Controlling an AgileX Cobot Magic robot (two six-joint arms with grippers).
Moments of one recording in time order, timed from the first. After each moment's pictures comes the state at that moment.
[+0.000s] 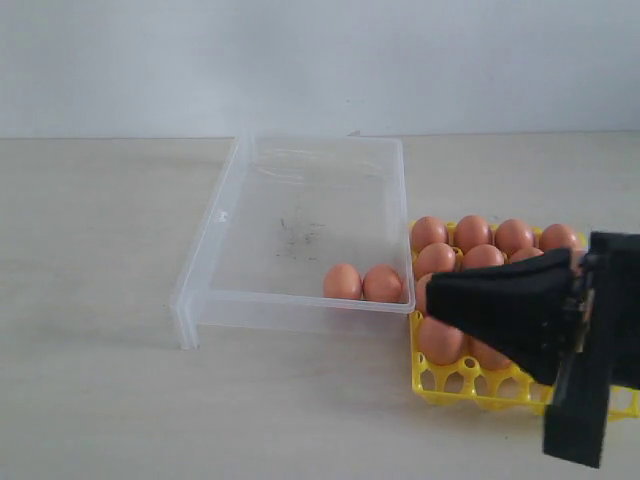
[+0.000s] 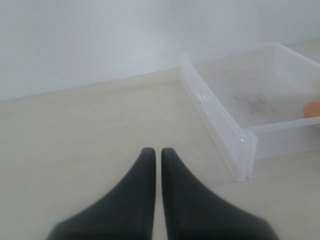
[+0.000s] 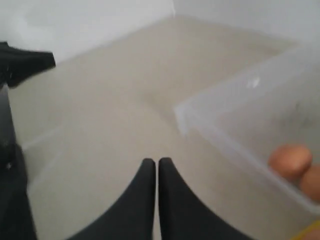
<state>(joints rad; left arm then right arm) -0.12 0.00 0.00 -0.18 0.29 0.27 0.26 0.97 -0.33 -1.44 -0.83 1.31</state>
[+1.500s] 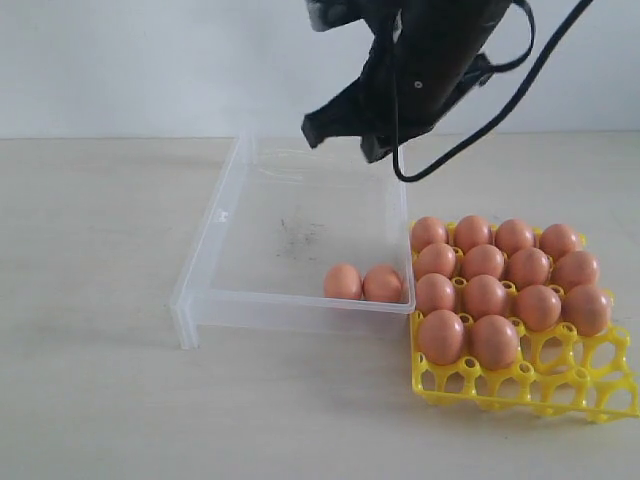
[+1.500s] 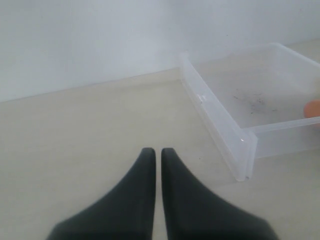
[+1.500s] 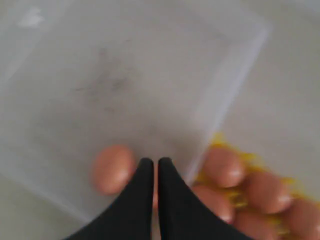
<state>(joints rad) -0.12 0.00 0.00 -0.18 0.29 0.27 0.59 1.78 -1.54 -0.05 0.89 0.08</state>
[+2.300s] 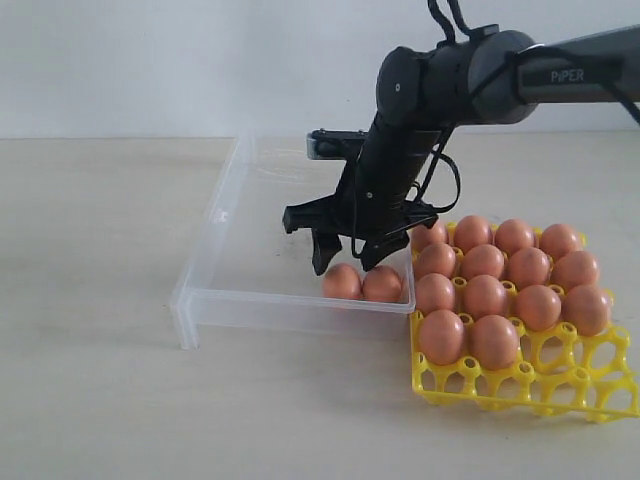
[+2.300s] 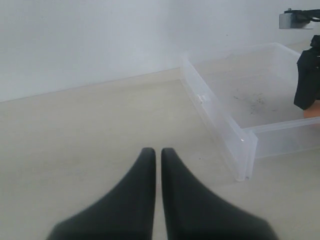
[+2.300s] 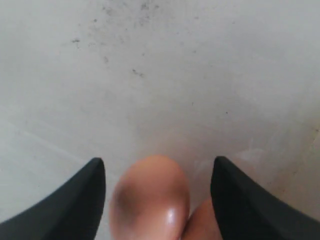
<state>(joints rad) -0.12 0.00 0.00 -0.18 0.29 0.27 0.52 2.17 -1.62 0.29 0.89 0.03</state>
